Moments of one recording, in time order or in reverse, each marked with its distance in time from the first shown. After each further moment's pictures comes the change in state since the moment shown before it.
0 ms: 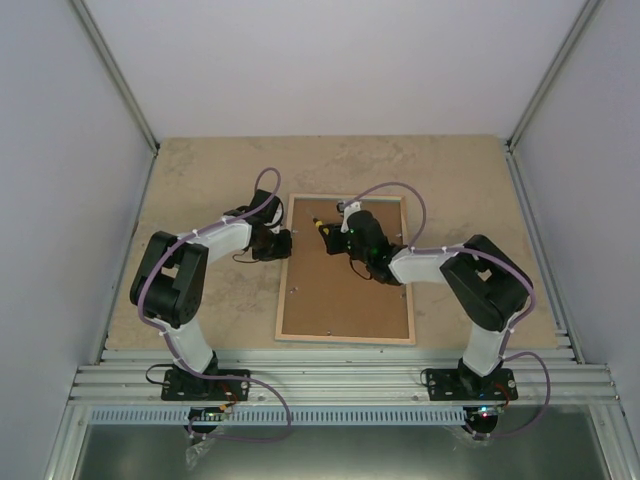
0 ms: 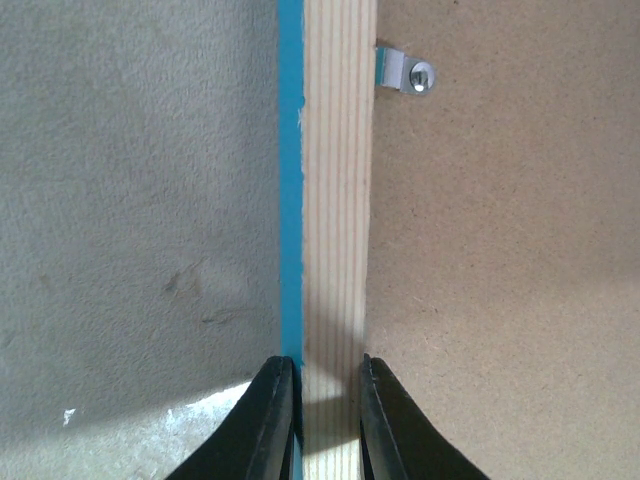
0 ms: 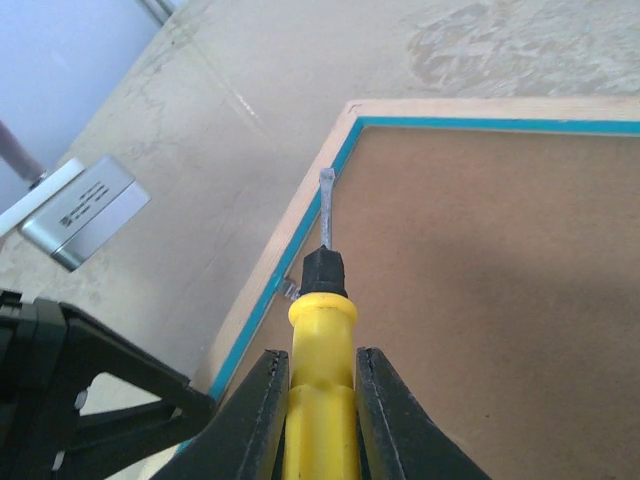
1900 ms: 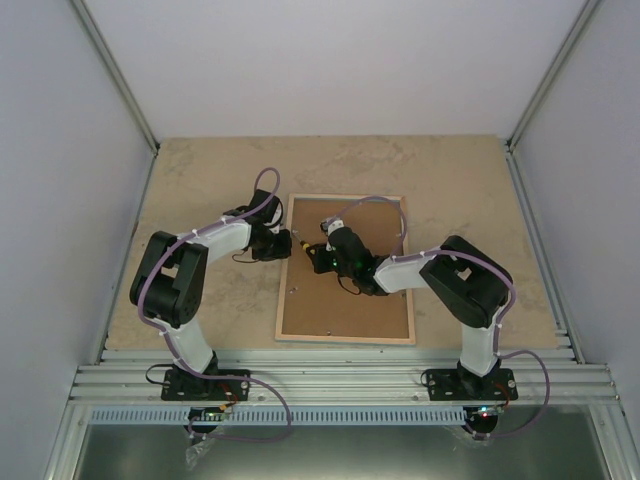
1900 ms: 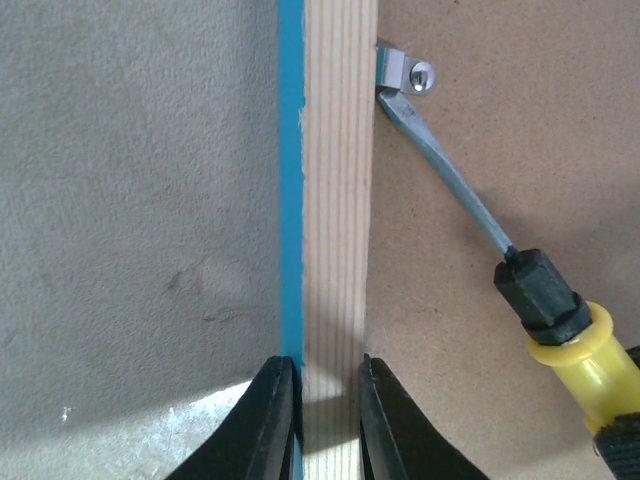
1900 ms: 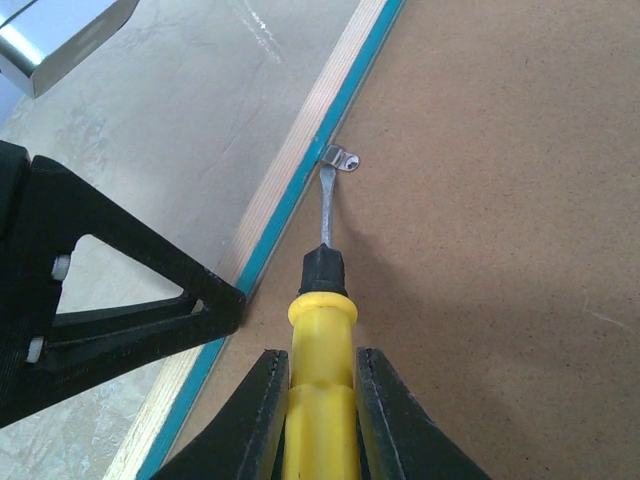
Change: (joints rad) left arm 0.001 0.000 0.000 -0.002 0.007 0.000; right arm 0.111 0.094 0.014 -0.031 0.012 0.058
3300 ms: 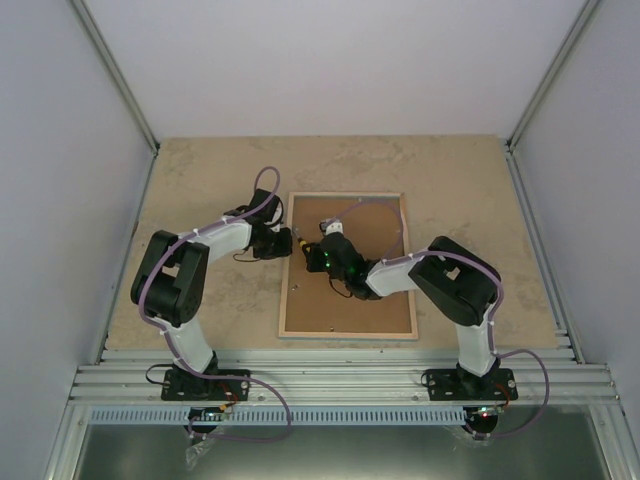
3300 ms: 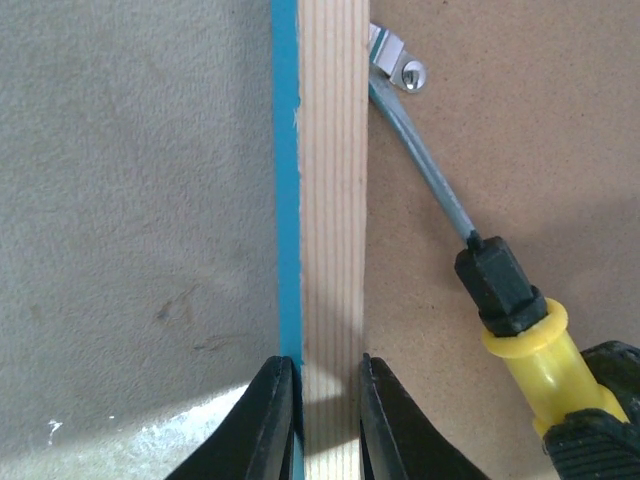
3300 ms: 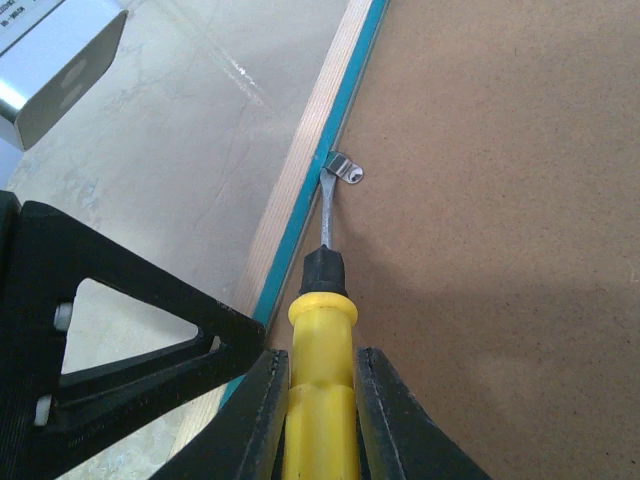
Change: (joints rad) left arm 0.000 0.007 -0.002 0.036 0.009 -0.010; right arm 0.045 0.056 0.027 0.071 0.129 0.140
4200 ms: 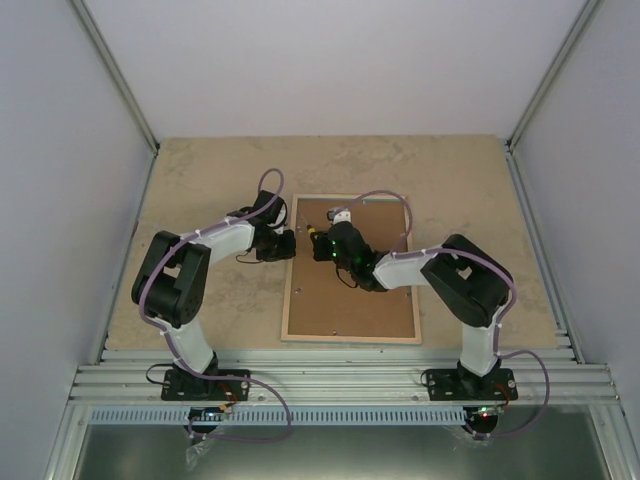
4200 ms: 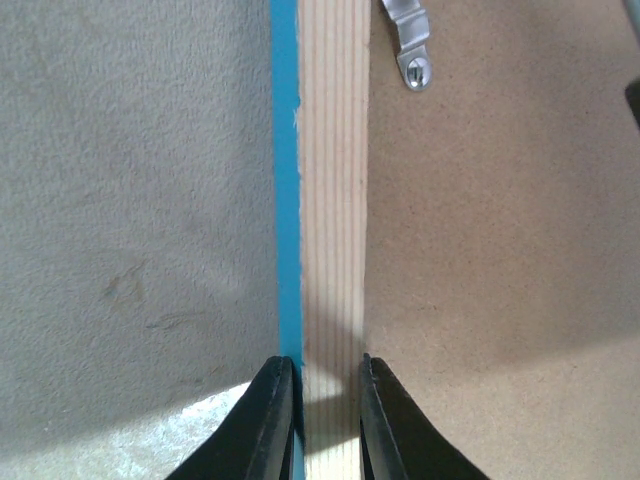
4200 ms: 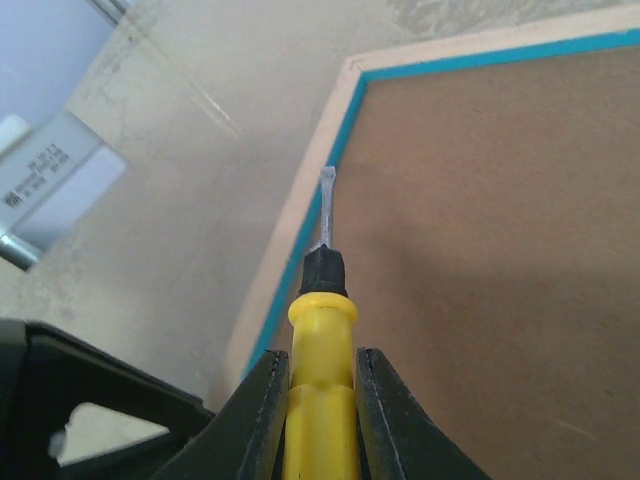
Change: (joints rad) left arm -0.026 -0.002 -0.001 -0.010 0.003 -0.014; right arm -0.047 -0.043 0.022 -0.029 0.041 -0.070
